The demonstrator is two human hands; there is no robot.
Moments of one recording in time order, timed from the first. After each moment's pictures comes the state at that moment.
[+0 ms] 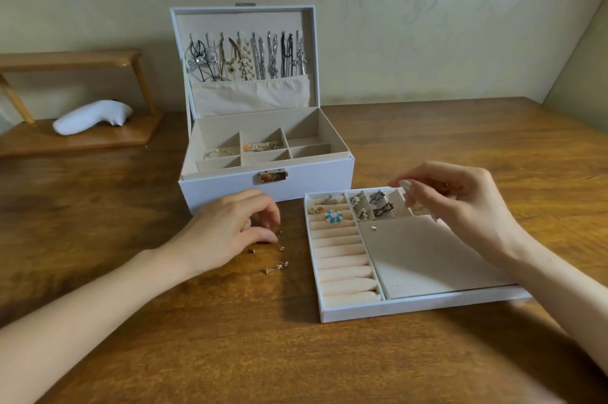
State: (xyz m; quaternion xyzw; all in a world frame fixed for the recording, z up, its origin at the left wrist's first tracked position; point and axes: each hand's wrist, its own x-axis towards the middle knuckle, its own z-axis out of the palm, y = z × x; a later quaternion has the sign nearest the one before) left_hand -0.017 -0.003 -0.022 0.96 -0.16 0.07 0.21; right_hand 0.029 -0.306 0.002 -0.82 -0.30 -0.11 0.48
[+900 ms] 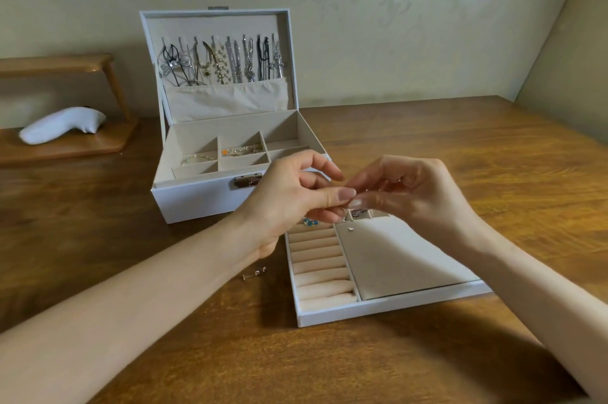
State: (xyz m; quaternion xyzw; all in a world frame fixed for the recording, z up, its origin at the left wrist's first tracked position) left_hand -0.008 -0.104 0.032 0.74 -0.08 -0.03 0.67; right_hand 0.015 -0.282 0.021 -0.77 -0.32 -0.05 0.55
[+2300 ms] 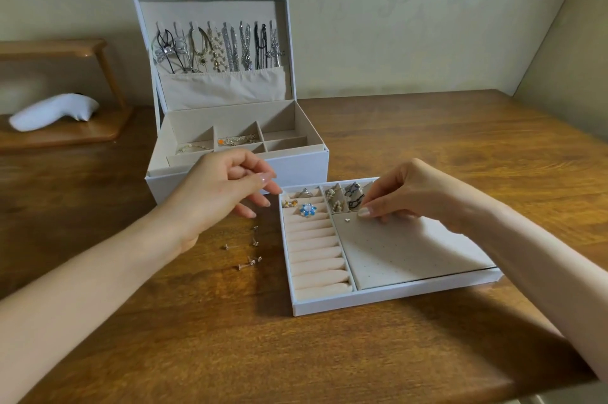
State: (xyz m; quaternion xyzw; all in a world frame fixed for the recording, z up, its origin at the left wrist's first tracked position) left_hand -0.017 -0.048 0.026 0.85 0.00 0.05 0.53; right_hand 0.042 -0.294 0.022 -0.88 -0.15 0.17 0.42
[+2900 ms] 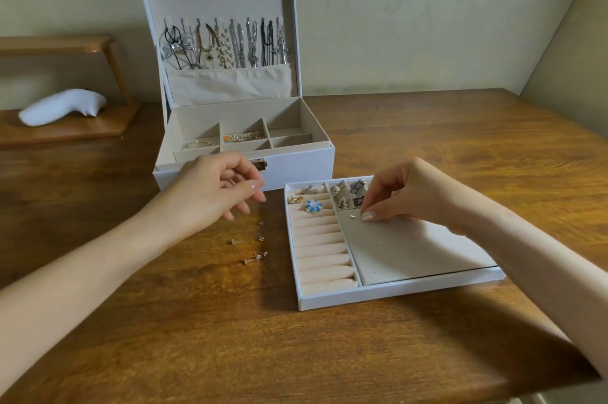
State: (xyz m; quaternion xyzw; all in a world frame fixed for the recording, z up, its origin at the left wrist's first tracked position) left_hand -0.019 -0.026 0.018 0.91 -0.02 0.06 0.42; right_hand 0.042 -0.291 0.016 -0.89 -0.20 0.13 0.39
